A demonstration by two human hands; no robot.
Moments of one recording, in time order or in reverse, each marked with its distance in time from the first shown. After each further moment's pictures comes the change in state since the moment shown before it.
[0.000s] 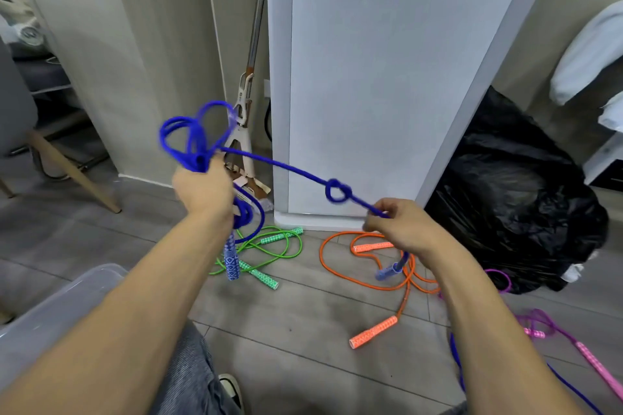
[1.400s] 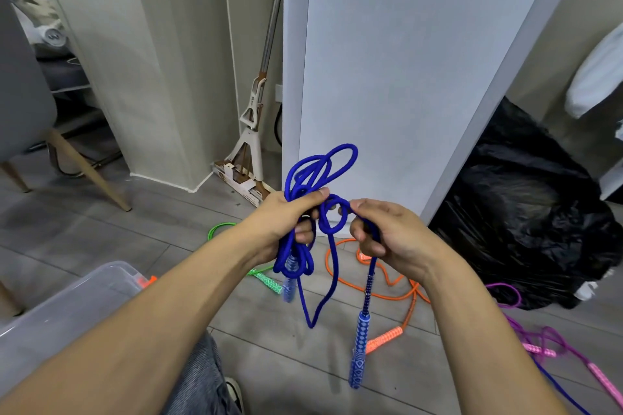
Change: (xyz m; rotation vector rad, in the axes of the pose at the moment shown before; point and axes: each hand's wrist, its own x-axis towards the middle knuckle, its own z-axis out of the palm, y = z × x) left_hand -0.059 -0.004 0.008 -0.048 -0.993 -0.337; right_hand -0.015 -0.027 0.020 0.587 -0.346 0.001
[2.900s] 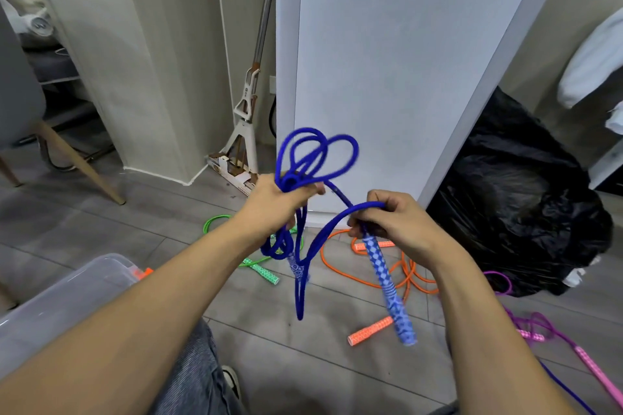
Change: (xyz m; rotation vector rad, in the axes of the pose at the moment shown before) left_hand 0.006 -0.008 -0.007 0.369 0.116 0.232; right_hand -0.004 0.007 -0.023 -0.268 0.100 -0.145
